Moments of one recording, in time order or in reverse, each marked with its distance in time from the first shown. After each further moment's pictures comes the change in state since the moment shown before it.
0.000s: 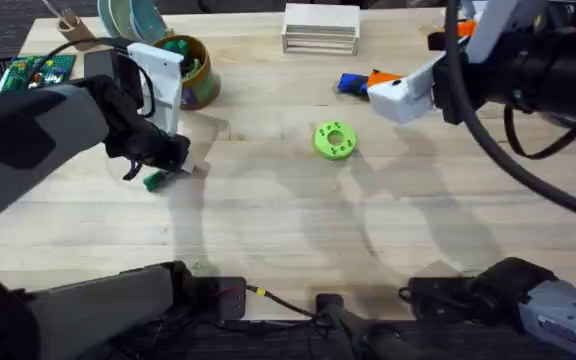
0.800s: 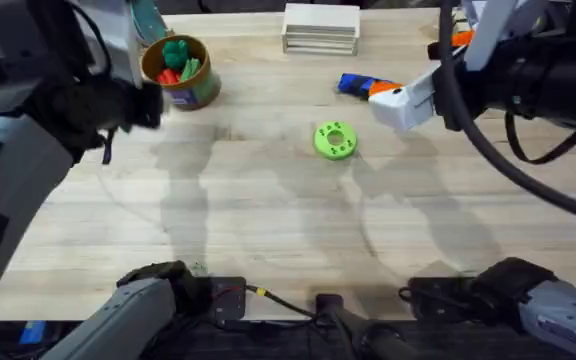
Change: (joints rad) left arm -0.001 -0.297 0.029 0.236 0.015 -0.101; right arm 0.000 0.000 0.000 -0.045 0.000 0.000
